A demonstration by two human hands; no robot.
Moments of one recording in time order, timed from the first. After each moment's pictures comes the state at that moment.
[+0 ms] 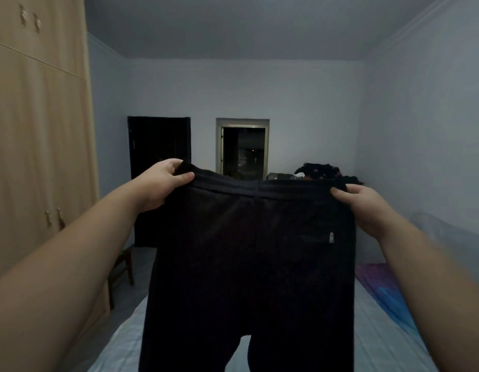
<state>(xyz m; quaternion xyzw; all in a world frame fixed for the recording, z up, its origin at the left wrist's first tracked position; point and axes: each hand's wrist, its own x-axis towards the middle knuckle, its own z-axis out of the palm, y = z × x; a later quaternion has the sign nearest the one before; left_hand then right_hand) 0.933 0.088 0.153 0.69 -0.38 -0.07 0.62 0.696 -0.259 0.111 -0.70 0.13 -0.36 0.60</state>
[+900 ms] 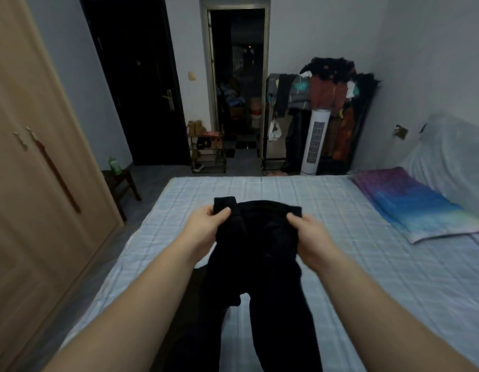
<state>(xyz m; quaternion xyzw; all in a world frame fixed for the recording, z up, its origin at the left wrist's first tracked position) 0.912 -0.009 -0.125 0.66 -0.17 -0.29 0.67 0.772 -0.186 -0.155 -0.54 0.30 -0.24 0.75</state>
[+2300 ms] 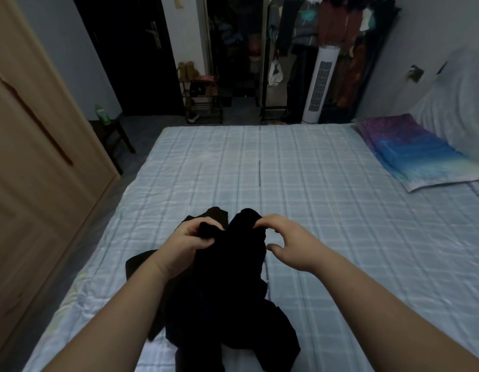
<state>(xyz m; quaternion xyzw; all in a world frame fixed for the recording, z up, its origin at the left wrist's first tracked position) 0.875 0.076 -0.234 0.55 -0.30 -0.41 0.66 0.710 -0.147 -0.235 -0.92 0.07 -0.04 0.38</state>
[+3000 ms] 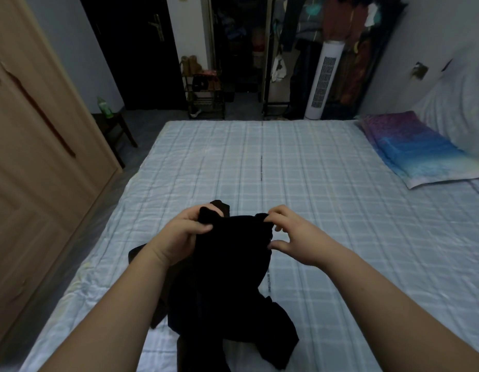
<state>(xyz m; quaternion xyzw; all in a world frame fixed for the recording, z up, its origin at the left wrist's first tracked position) 0.870 0.083 -0.219 0.51 -0.29 -0.45 0.67 0.697 -0.139 -0.230 -0.94 0.07 -0.02 0.33</state>
